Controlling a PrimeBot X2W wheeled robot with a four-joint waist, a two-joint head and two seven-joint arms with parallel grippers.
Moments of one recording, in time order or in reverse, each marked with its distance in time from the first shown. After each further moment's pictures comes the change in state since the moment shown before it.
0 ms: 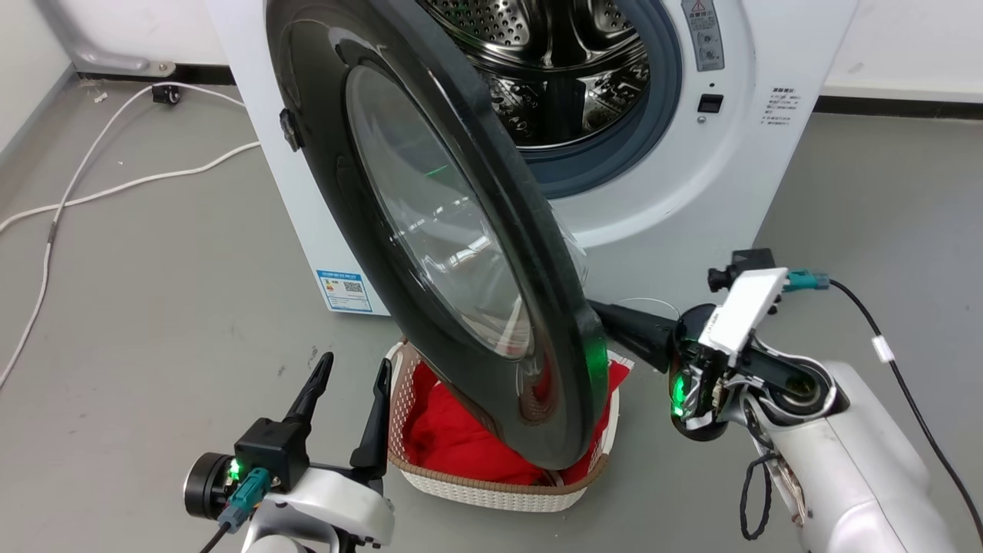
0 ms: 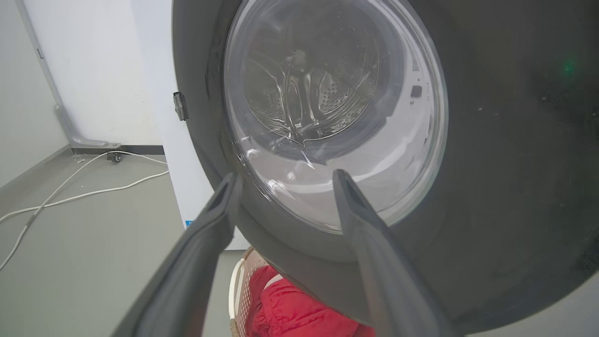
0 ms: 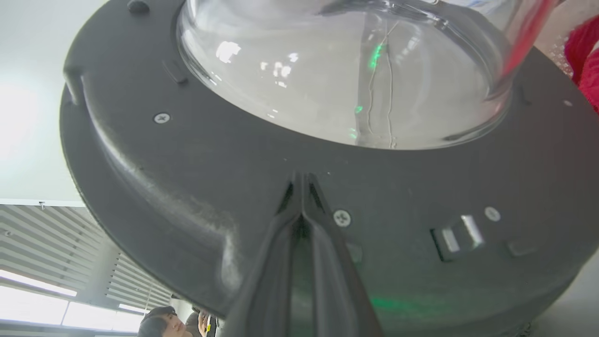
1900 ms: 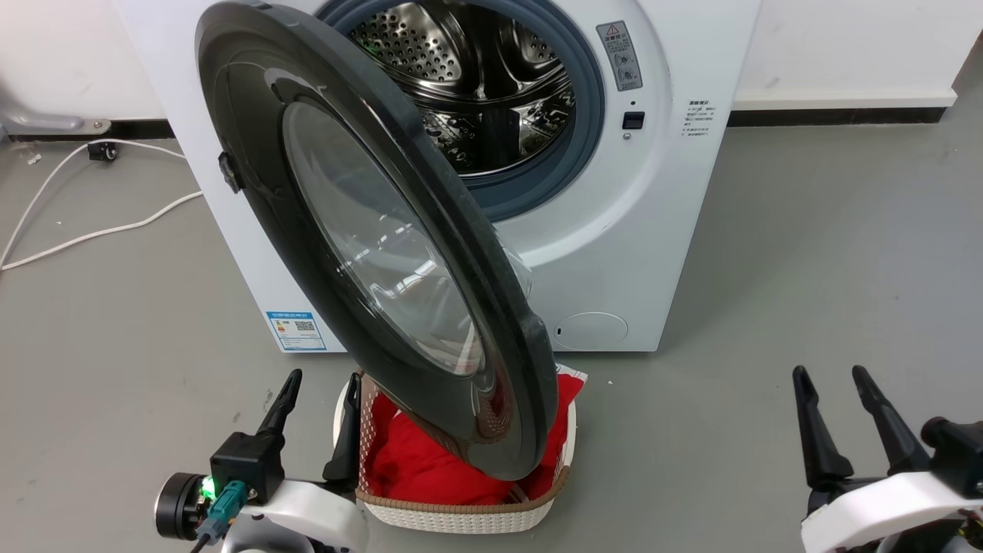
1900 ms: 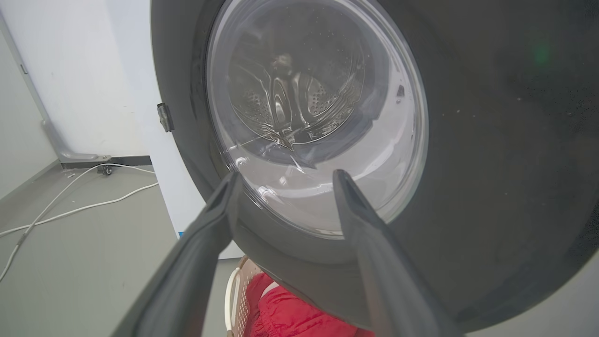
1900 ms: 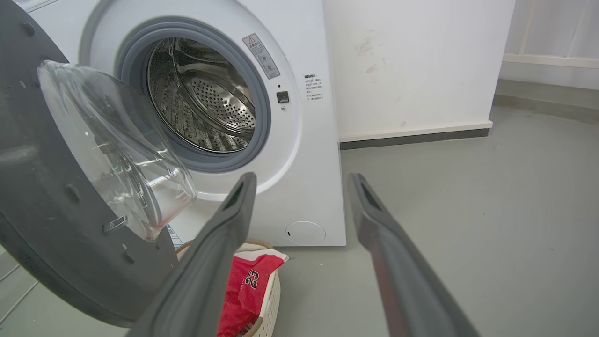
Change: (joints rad) left arm 0.028 0.059 -0.009 0.002 -0.037 0.054 0.002; right arm 0.684 -0.014 -0.335 -0.769 -1.385 0.000 -0.731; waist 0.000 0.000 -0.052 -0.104
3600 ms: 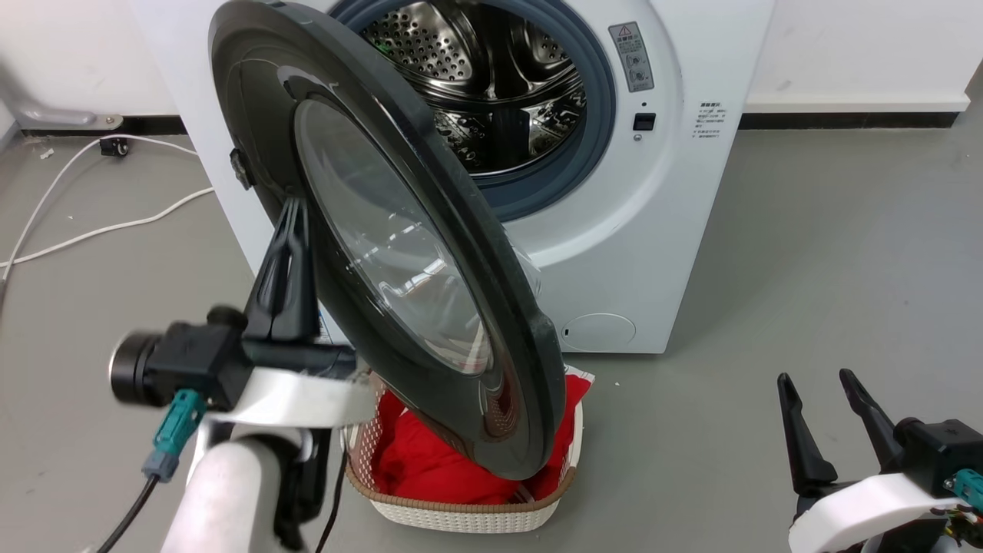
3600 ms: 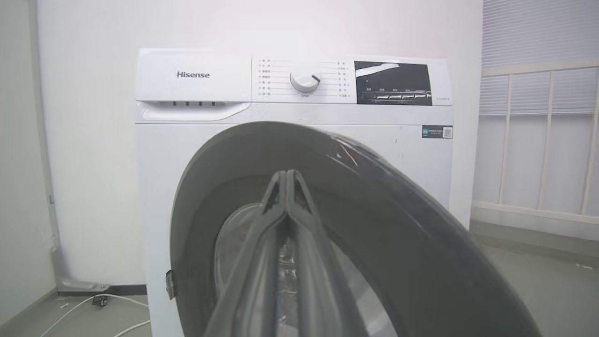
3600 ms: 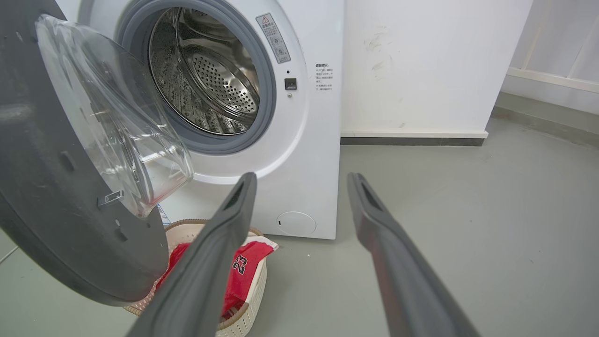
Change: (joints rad) left arm -0.160 0.010 -0.018 -0.310 -0.006 0.091 0.049; right arm 0.006 0.021 0.016 -0.005 -0.129 0.000 0.022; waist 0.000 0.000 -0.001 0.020
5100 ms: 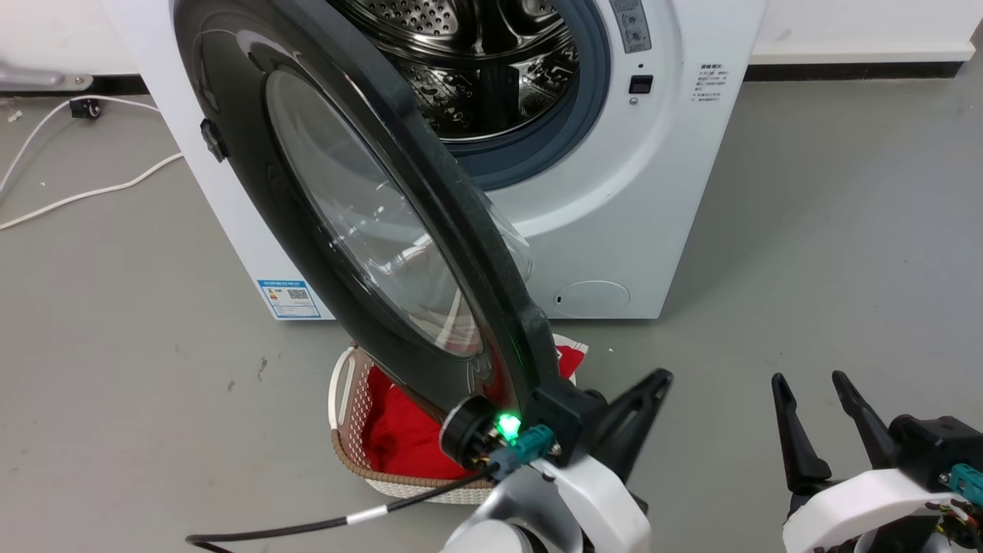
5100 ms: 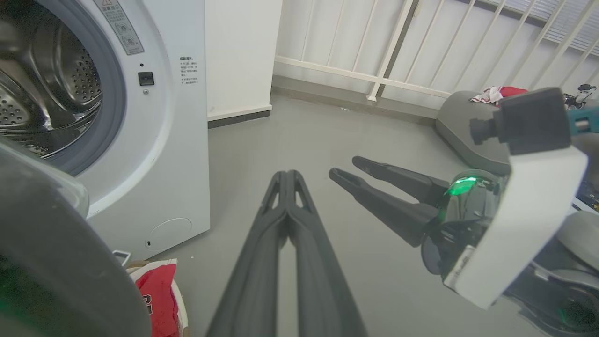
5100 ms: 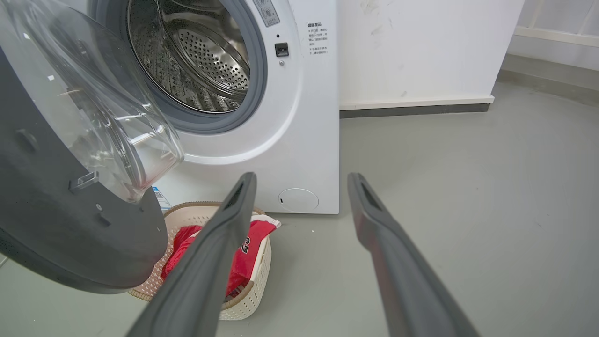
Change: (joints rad) left arm -0.089 -0.095 -0.649 0.098 -0.233 0.032 0.284; right arm -0.011 0.017 -0.002 0.018 0.024 0.000 0.017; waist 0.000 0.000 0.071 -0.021
